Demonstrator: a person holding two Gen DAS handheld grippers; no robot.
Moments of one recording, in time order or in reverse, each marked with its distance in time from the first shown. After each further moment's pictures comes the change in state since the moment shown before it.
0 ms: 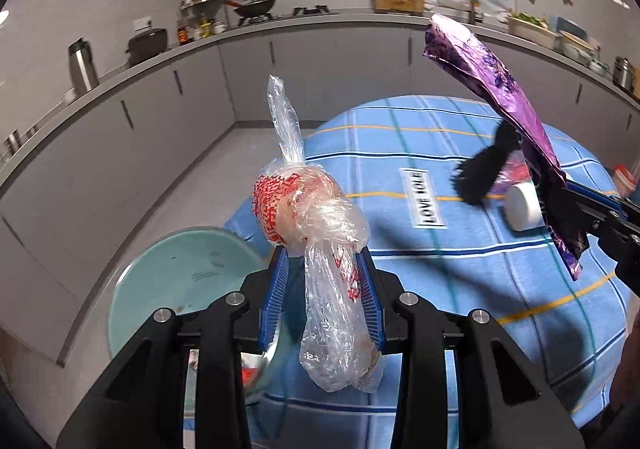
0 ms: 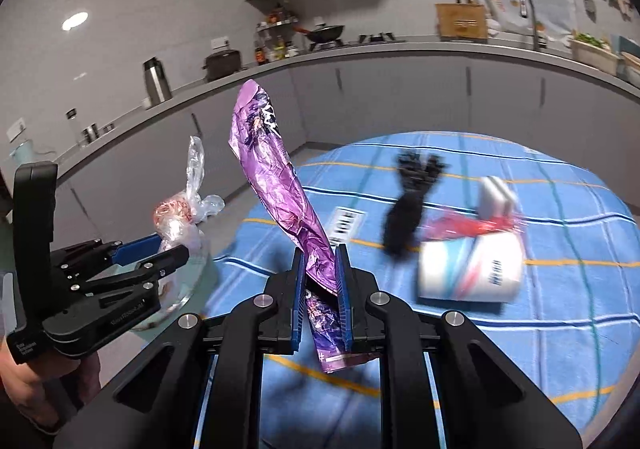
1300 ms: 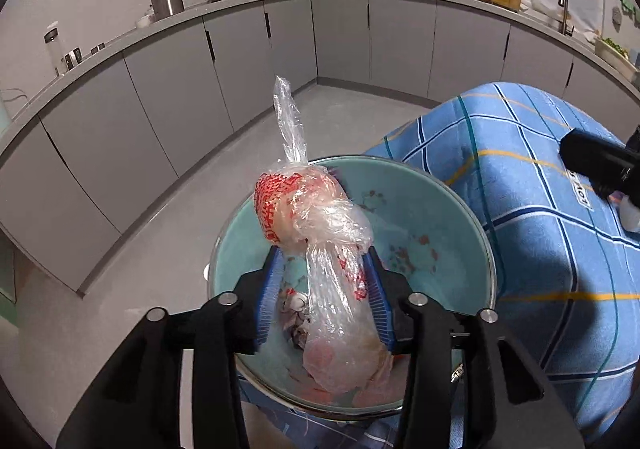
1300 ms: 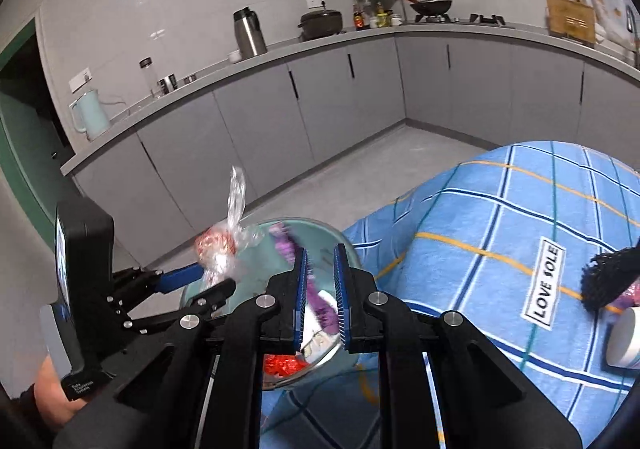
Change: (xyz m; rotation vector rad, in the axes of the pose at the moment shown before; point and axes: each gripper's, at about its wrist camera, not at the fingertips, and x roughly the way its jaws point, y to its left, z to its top) left arm 0.035 0.136 -0.053 -0.195 0.122 0.177; right arm 0.101 0.143 0.029 -0.136 0.120 0.272
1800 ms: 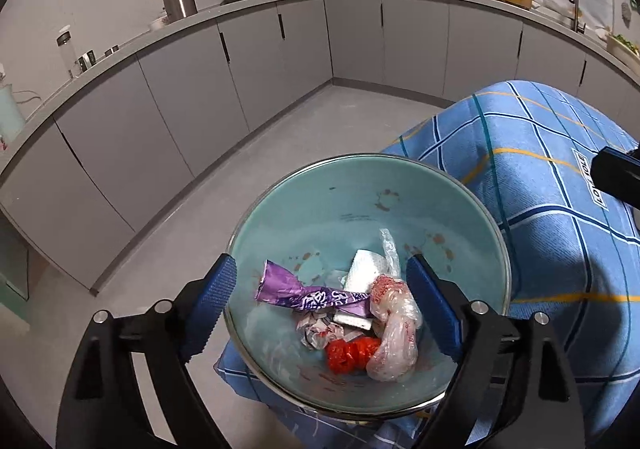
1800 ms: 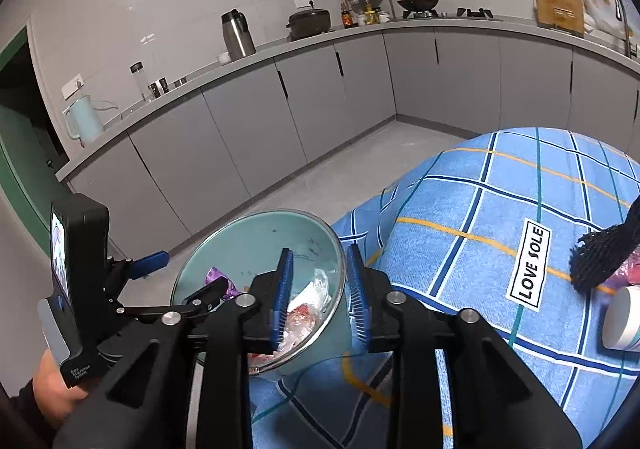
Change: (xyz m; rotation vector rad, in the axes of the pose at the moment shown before) left arm -0.002 0.001 0.000 -0.005 -0.008 0.071; right arm -0.008 -0.011 -0.014 0.027 0.000 -0.018
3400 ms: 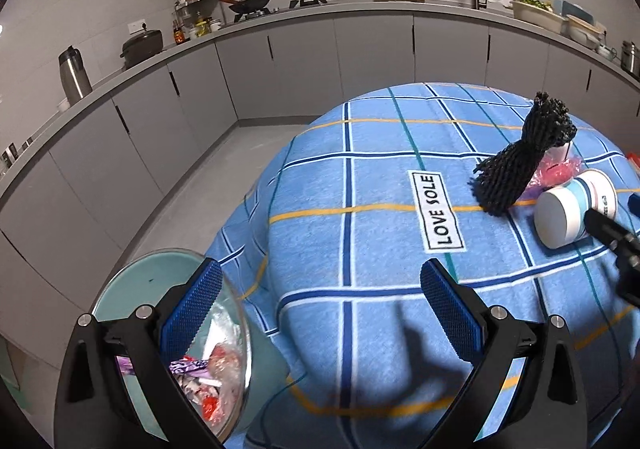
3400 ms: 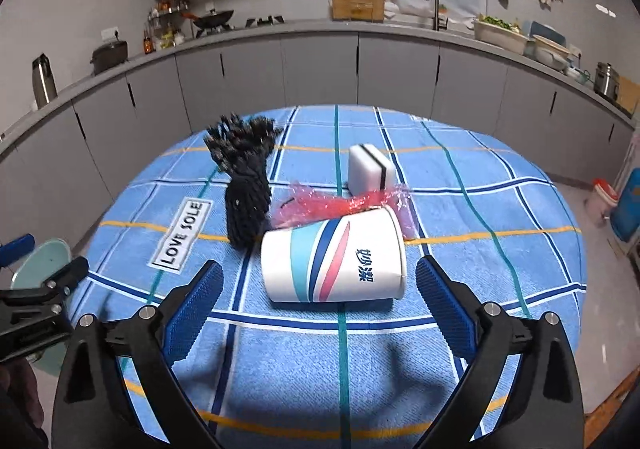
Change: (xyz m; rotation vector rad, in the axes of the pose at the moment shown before) left arm -0.021 -0.183 0.039 0.237 -0.107 -0.220; right arm -0.095 -0.174 -0.061 0.248 -0.051 -0.681
